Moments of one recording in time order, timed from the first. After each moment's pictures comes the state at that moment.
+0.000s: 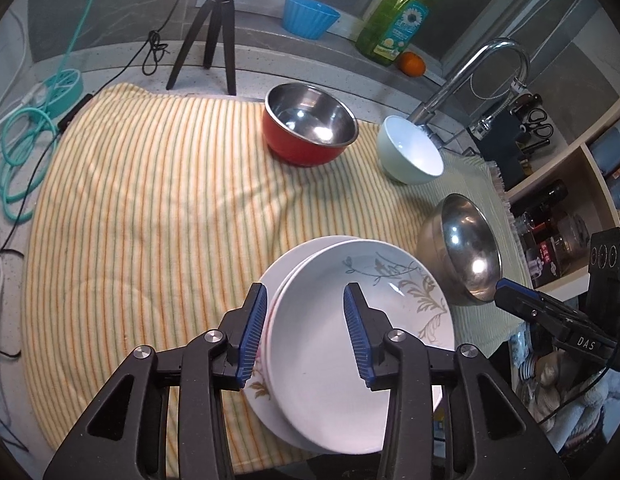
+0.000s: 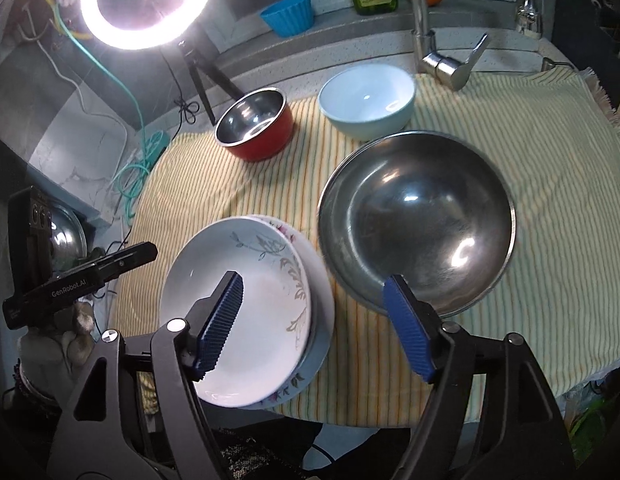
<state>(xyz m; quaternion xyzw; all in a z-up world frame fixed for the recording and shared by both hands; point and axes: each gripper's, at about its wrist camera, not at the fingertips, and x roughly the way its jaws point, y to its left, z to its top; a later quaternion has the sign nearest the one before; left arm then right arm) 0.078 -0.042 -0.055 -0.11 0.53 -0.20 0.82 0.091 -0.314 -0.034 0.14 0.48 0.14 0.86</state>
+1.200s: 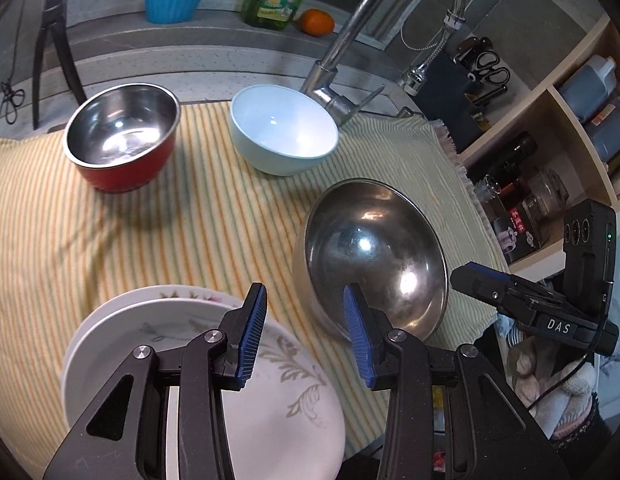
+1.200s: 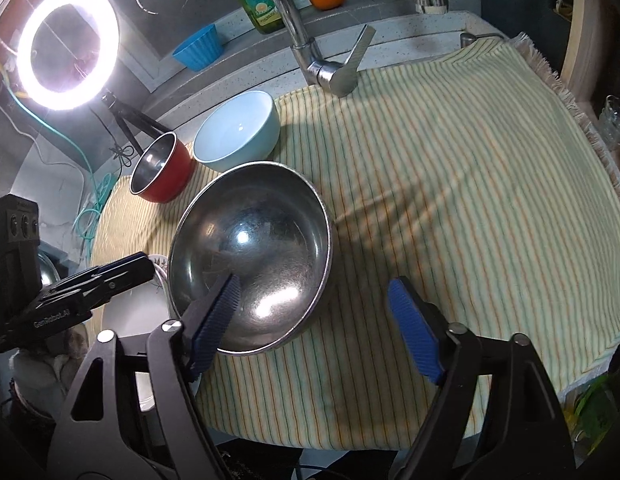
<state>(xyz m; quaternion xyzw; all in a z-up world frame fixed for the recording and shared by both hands) 0.105 -0.183 -0.069 -0.07 0.53 -0.29 0.79 0.109 -0.425 -0.068 0.19 0.48 0.09 0.85</state>
